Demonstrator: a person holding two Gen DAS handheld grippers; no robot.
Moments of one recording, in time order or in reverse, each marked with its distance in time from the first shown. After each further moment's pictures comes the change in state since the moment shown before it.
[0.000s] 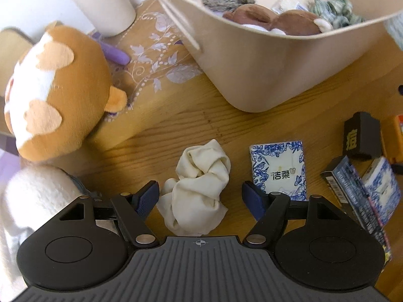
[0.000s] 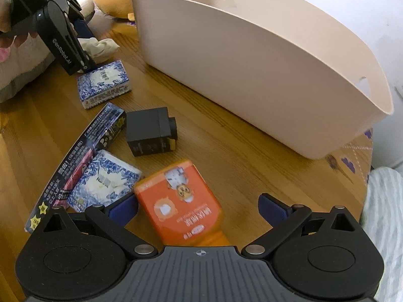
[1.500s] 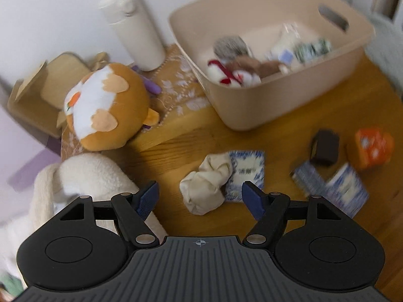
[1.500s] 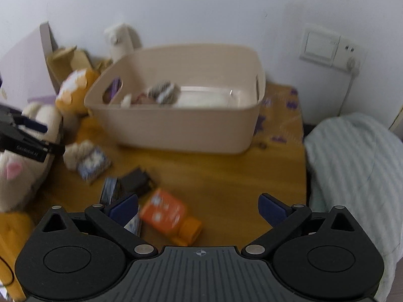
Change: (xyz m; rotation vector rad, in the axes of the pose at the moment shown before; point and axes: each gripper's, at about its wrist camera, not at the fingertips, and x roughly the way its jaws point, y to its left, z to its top) left arm -0.085 -0.036 -0.033 -0.039 -0.150 0.157; right arm -0.108 -0.046 -0.036 0.464 -0.195 -0.025
